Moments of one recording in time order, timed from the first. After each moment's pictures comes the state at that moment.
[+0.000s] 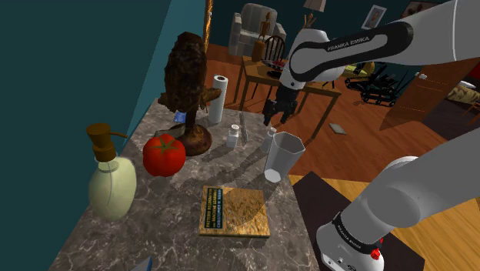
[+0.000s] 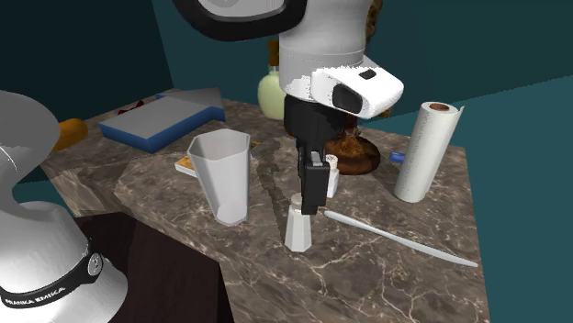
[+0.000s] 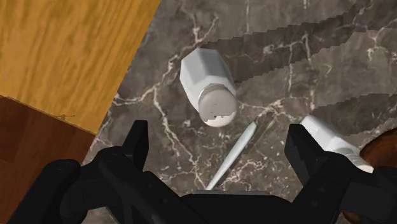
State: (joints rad) arm -0.06 -0.33 -0.04 -2.50 0.07 2.15 0.03
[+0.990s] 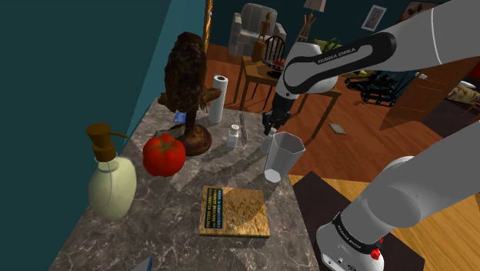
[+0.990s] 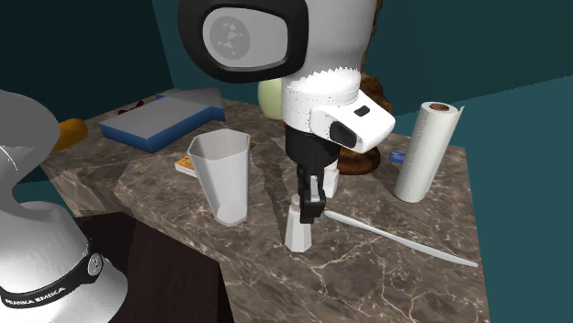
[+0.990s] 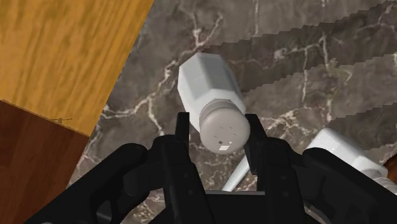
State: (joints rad) arm -0.06 -0.26 -0.04 -2.55 0.08 2.26 0.03
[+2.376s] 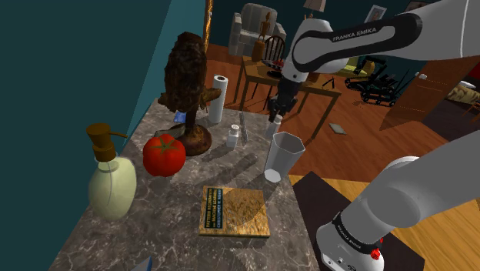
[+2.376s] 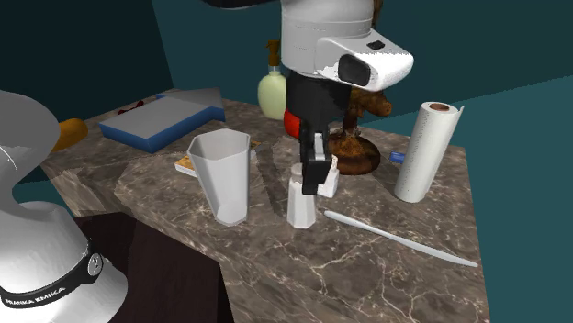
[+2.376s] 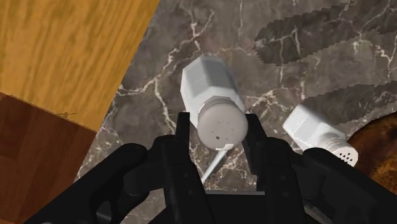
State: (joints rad) arm -0.06 -0.35 -0.04 -2.45 0.07 2.08 0.04
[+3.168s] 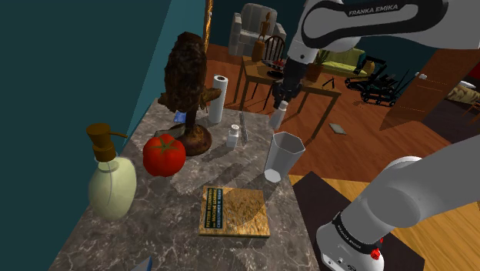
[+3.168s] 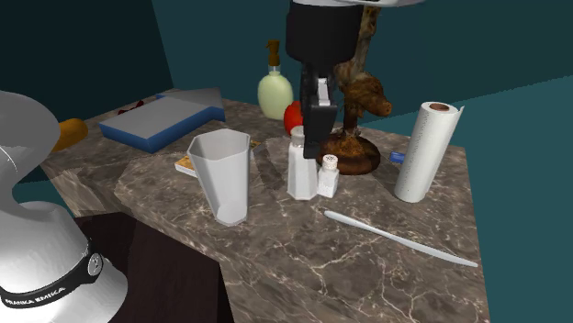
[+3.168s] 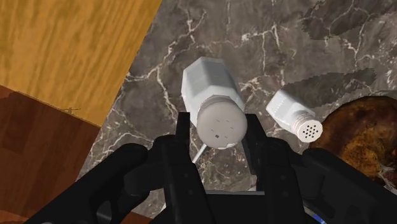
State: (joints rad) arm -0.06 -0.40 -0.03 -2.33 0.06 1.91 0.06
